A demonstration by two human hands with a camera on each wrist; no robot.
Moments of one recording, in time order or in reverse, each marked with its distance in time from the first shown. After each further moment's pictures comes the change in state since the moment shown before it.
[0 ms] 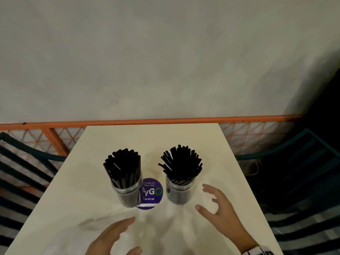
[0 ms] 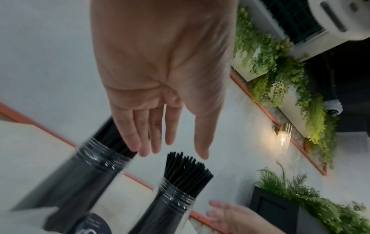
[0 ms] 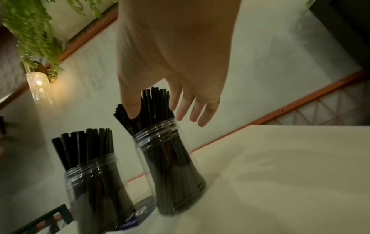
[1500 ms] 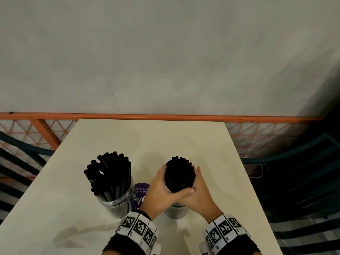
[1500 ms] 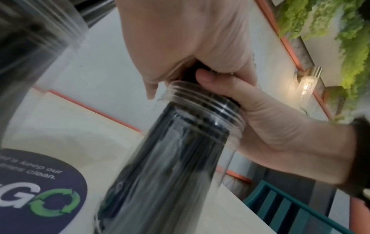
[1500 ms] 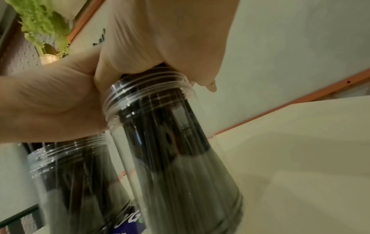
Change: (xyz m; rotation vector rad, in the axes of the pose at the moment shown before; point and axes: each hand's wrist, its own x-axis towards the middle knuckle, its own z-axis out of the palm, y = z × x) left_hand 0.160 0.082 0.118 -0.338 -0.045 0.225; right_hand 0.108 -0.037 0.038 -0.034 -0.088 -0.175
